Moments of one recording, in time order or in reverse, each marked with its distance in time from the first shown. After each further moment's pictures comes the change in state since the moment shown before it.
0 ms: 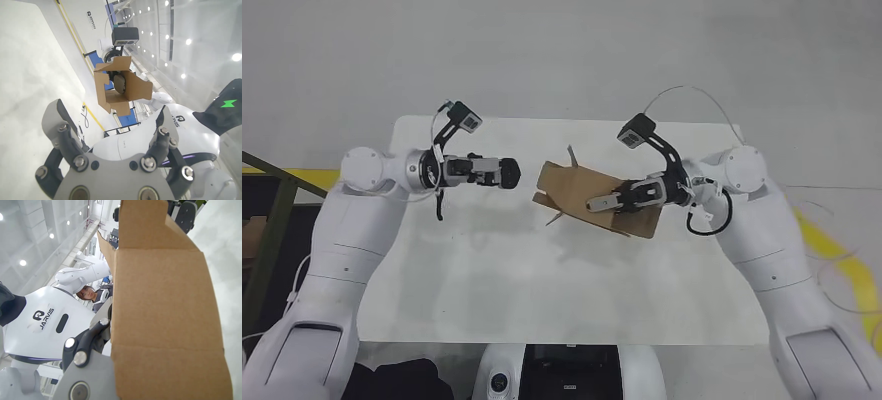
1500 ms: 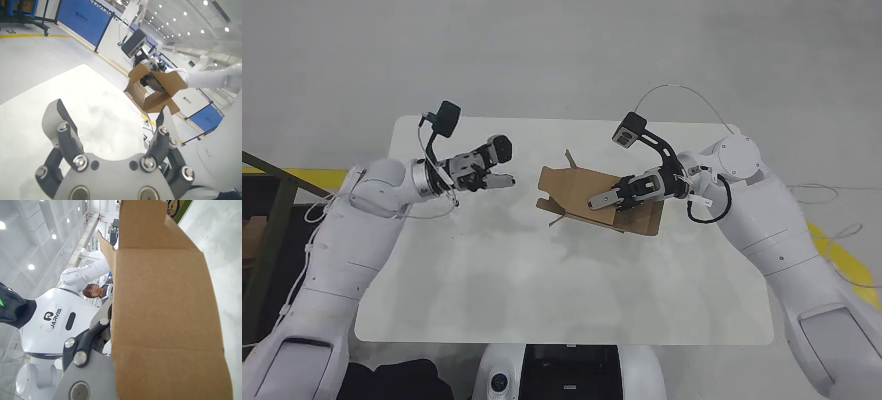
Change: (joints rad) left arm 0.061 0.047 0.062 -0.016 0.593 -0.630 0.637; right arm 0.137 0.056 -0.208 0.131 0.160 -0.001 -0.001
